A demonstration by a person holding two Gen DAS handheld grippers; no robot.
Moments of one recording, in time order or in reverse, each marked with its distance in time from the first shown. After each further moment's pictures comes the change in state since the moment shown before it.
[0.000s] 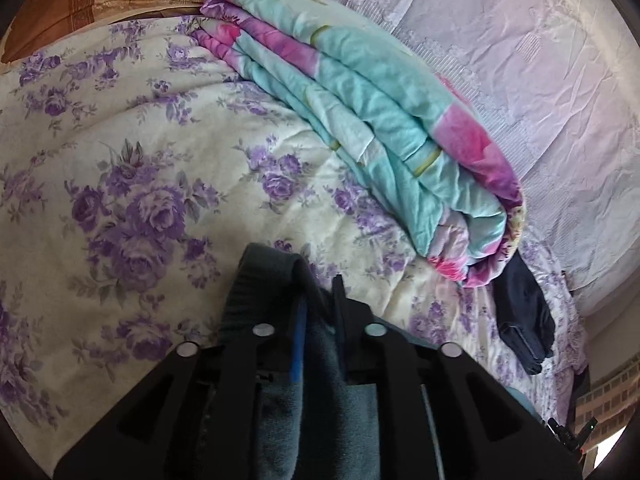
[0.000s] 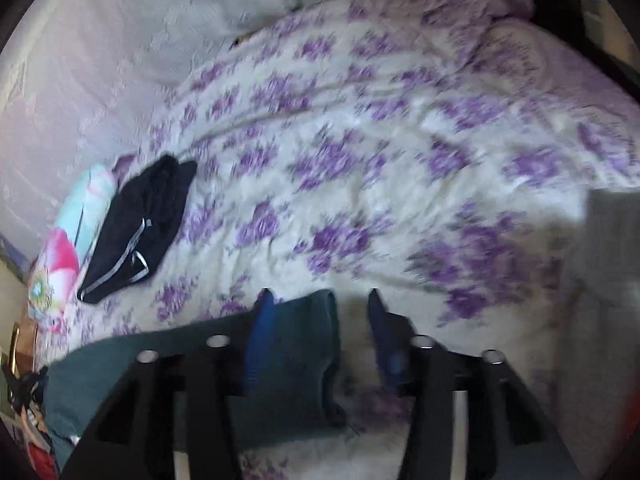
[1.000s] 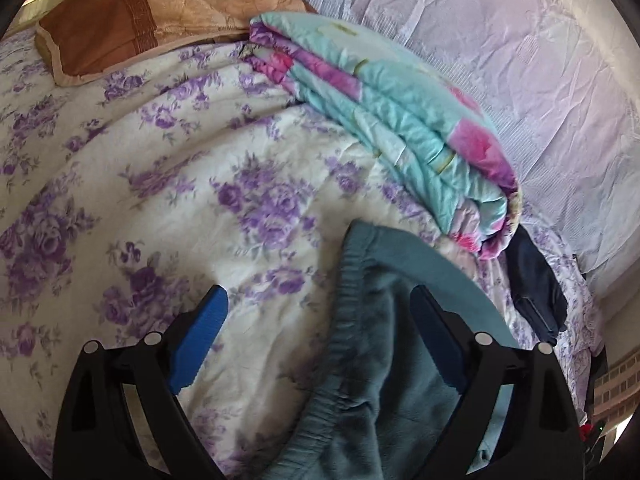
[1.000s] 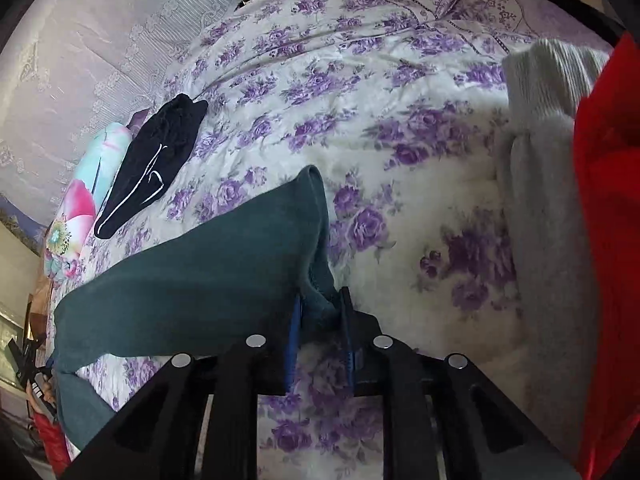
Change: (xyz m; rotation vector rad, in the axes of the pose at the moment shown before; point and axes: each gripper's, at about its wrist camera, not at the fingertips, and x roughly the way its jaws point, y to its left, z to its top) left arm -0.066 0.036 -0.014 0.038 0.001 0.101; right arm -0.033 -0.025 -0.053 -0.013 0.185 0.048
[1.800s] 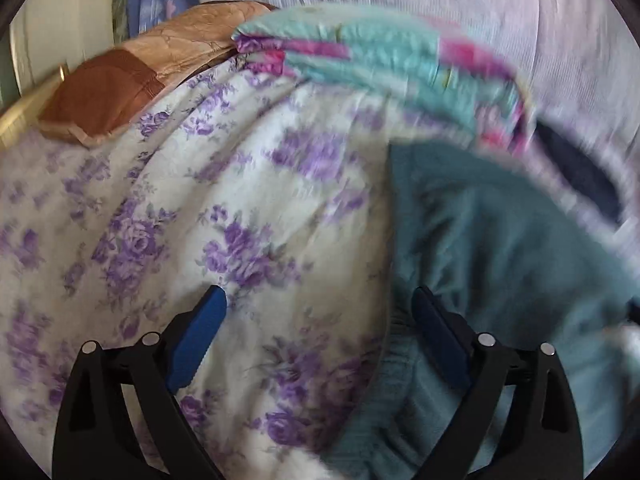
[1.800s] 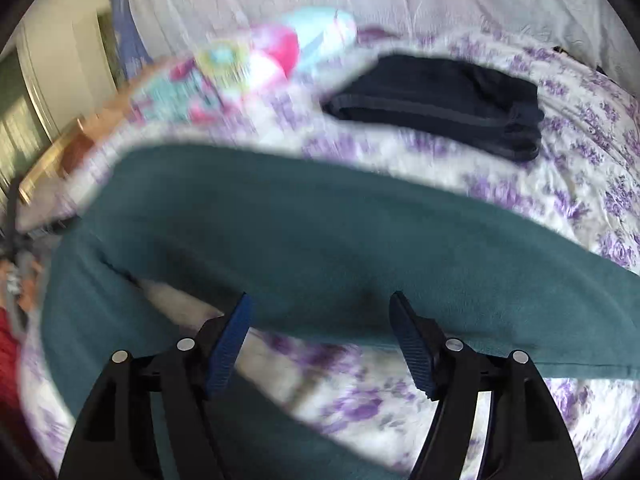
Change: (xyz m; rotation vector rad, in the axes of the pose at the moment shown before) left arm -0.038 0.009 -0.034 0.315 0.021 0.161; right arm 0.048 0.321 -0.111 -0.600 -0.003 0.172
